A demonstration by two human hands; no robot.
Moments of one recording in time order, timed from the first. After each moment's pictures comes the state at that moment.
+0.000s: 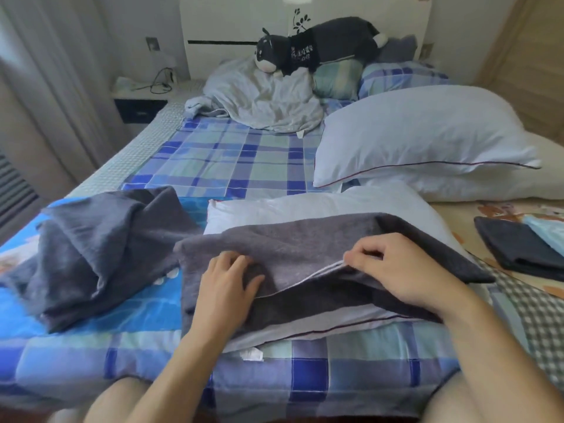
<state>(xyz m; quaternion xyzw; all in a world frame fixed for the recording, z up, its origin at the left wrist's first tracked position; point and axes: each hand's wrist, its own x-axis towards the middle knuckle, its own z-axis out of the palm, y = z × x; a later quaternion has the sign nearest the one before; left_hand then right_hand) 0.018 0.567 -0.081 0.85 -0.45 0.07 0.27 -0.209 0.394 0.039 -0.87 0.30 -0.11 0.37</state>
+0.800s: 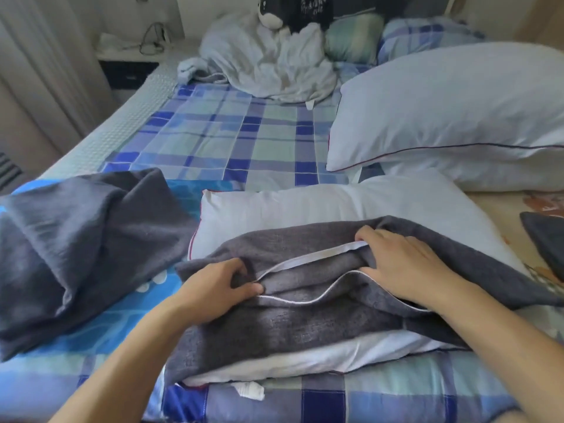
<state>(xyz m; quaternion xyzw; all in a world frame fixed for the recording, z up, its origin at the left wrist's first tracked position) 0.098 0.537 -0.097 0.84 -0.47 -0.23 0.13 -0.148 0.319 -0.027 -0.95 0.31 0.06 0.06</state>
